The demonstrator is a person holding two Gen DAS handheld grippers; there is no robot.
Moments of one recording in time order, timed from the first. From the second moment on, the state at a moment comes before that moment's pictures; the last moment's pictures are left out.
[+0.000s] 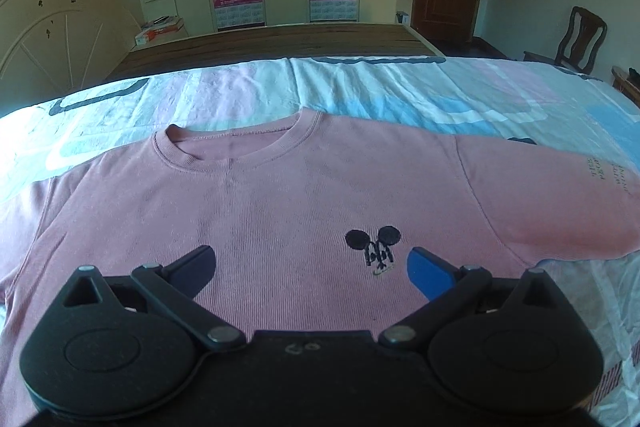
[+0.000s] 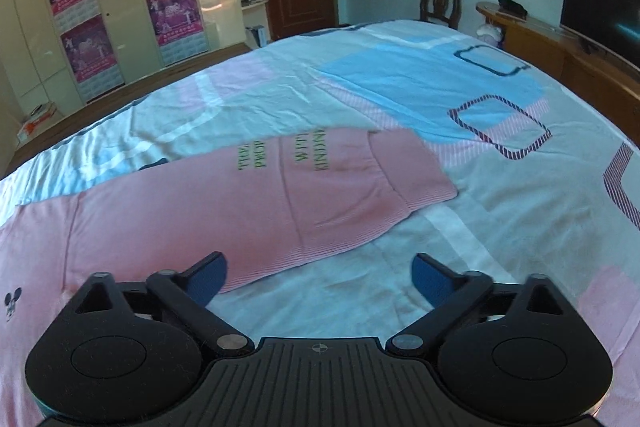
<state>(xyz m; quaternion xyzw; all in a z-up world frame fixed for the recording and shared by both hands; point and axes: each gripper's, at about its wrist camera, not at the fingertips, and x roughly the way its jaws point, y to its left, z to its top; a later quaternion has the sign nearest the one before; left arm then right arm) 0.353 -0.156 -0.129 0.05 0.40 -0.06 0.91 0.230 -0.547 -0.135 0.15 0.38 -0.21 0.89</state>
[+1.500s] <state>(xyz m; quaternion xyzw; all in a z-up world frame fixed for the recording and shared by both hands) 0.382 -0.008 -0.127 -0.06 0.43 -0.05 0.90 0.342 -0.220 -0.147 0.07 0.39 0.18 0.90</state>
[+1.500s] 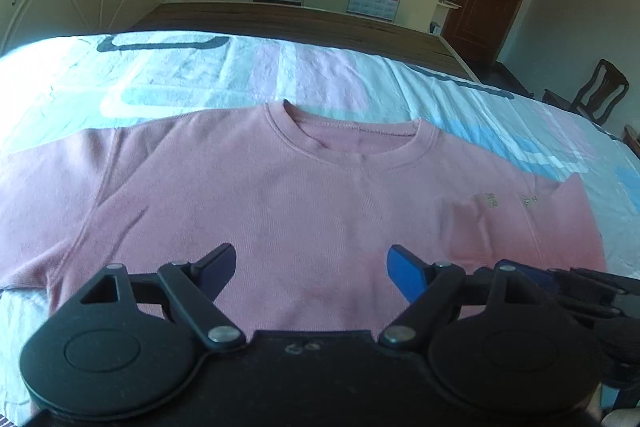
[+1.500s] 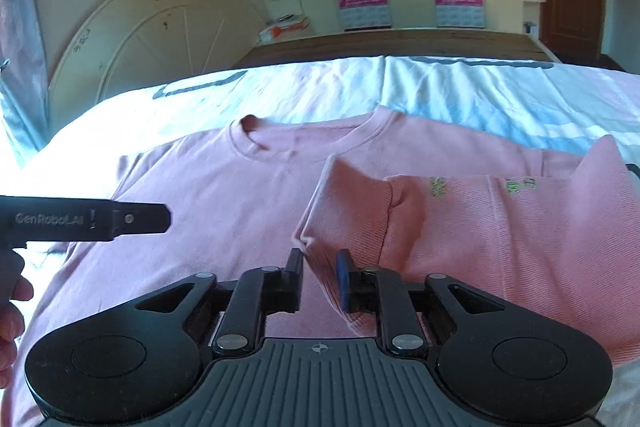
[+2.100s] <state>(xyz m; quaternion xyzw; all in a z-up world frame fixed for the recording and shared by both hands) 0.411 -0.087 -0.188 -0.17 0.49 -0.16 0.84 0.257 -0.356 -0.157 0.09 0.41 -0.04 0.91</state>
